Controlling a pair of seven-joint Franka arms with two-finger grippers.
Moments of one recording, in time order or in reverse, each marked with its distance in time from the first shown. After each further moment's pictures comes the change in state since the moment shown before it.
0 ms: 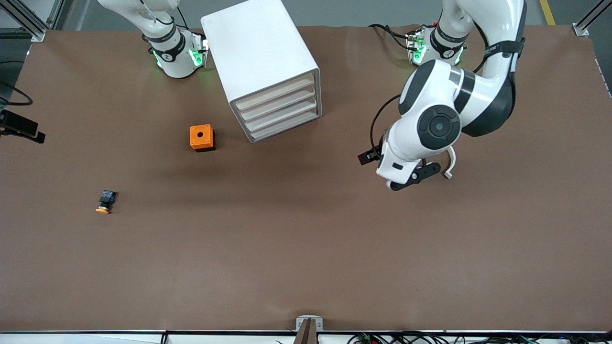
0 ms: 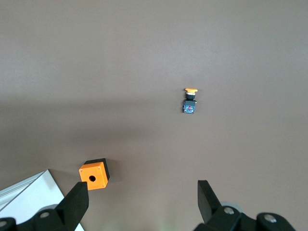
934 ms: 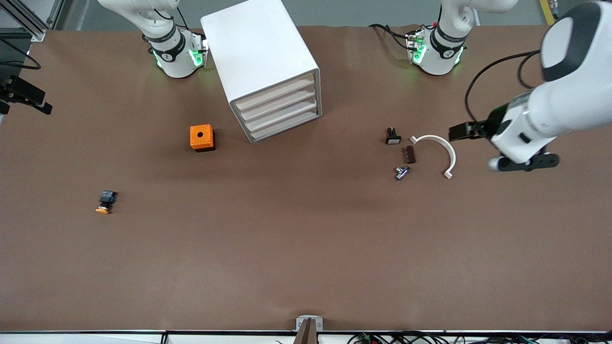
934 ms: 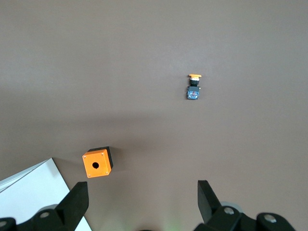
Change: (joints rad) left arm 0.285 -0.265 0.004 -0.052 0.088 -0.196 0.555; right arm 0.000 -0.241 0.002 -0.314 0.000 0.113 0.006
